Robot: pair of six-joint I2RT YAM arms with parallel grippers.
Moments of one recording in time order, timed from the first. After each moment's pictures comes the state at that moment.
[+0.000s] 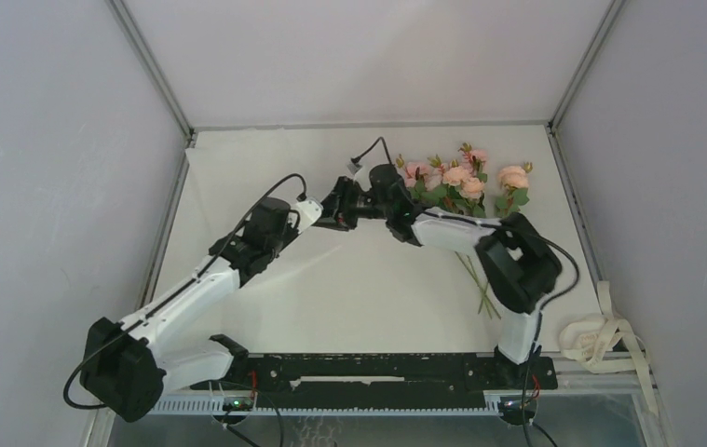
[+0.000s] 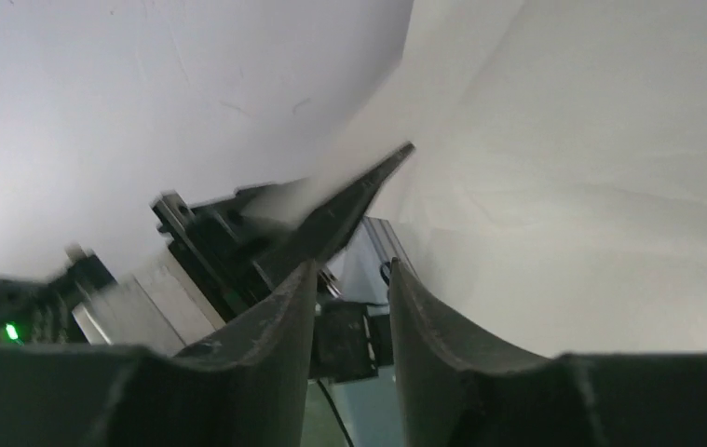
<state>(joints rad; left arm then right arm) -0.53 1.14 0.74 -0.35 -0.37 0.50 0.71 1.93 1.21 0.46 -0.63 1.25</state>
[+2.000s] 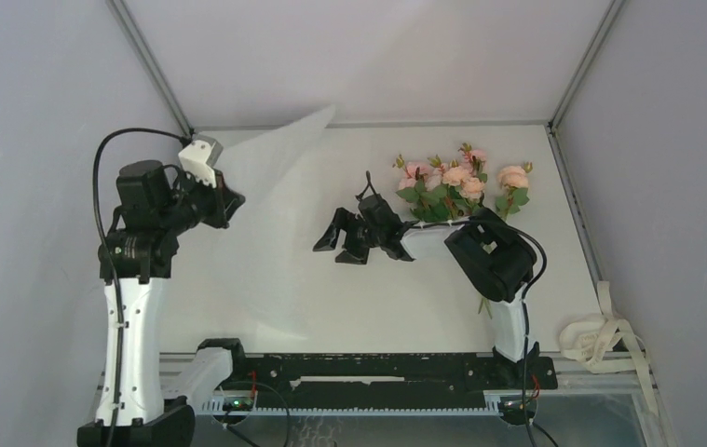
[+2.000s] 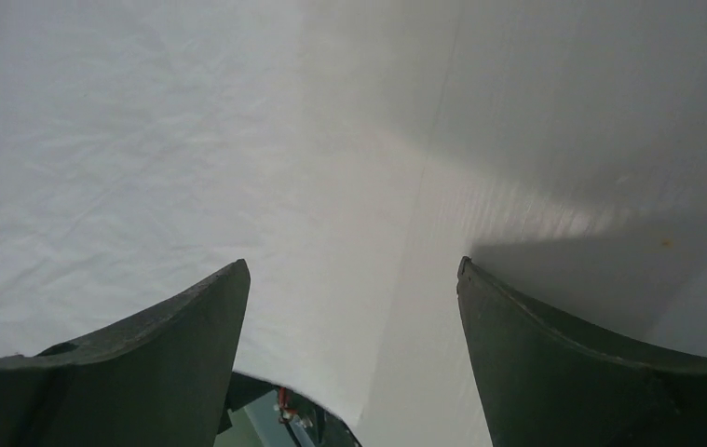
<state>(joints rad) 0.06 0.93 1.27 -0.88 0.48 0.16 0.74 1.99 1.08 0.24 -0.41 1.07</state>
